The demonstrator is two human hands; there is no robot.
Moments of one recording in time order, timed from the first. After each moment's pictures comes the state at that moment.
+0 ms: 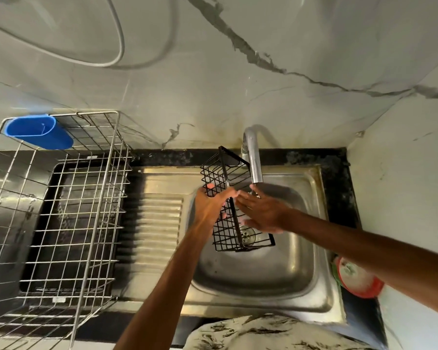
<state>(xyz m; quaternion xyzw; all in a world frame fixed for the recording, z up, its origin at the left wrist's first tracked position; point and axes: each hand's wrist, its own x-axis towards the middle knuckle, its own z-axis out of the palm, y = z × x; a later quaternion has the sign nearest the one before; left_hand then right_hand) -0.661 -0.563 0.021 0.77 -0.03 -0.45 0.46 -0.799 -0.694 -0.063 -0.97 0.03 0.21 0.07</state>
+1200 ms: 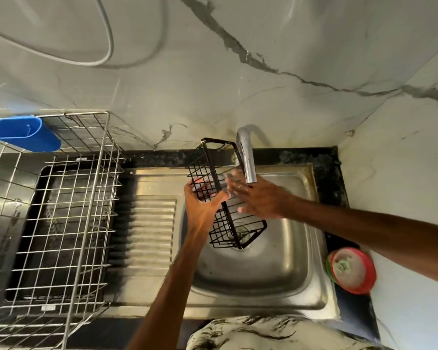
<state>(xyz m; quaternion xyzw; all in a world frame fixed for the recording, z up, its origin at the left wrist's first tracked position) -0.668 -0.555 0.020 0.75 -0.10 -0.35 0.55 -0.792 -0.722 -0.038 -0.99 -0.01 0.15 0.02</state>
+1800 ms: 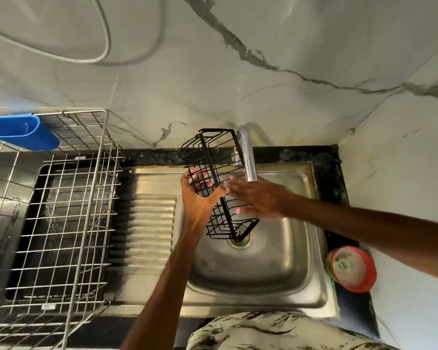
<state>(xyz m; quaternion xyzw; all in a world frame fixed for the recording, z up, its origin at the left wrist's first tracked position) -0.656 -0.559 0.020 0.73 -0.14 -0.33 0.58 -0.793 -0.719 -0.023 -0.98 0.02 0.17 0.08</state>
